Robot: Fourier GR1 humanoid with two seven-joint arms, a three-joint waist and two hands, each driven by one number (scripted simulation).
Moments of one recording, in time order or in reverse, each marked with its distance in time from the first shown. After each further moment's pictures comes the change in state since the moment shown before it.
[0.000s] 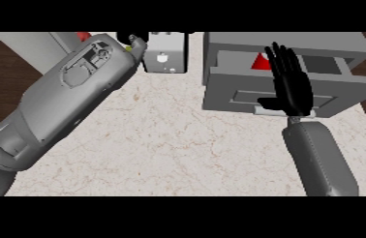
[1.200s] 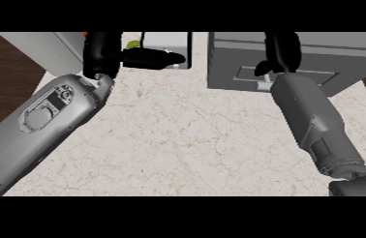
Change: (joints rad) left arm 0.281 0.148 0.007 -0.343 -0.071 -0.005 0.064; right arm -0.522 -0.035 -0.168 0.701 0.038 -0.244 0.015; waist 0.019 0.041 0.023
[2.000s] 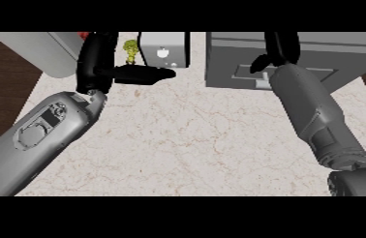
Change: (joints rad) left arm 0.125 0.017 0.020 -0.077 -0.034 -0.012 -0.050; right arm -0.083 -0.004 -0.132 0.091 -0.127 0.041 -0.202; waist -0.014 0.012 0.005
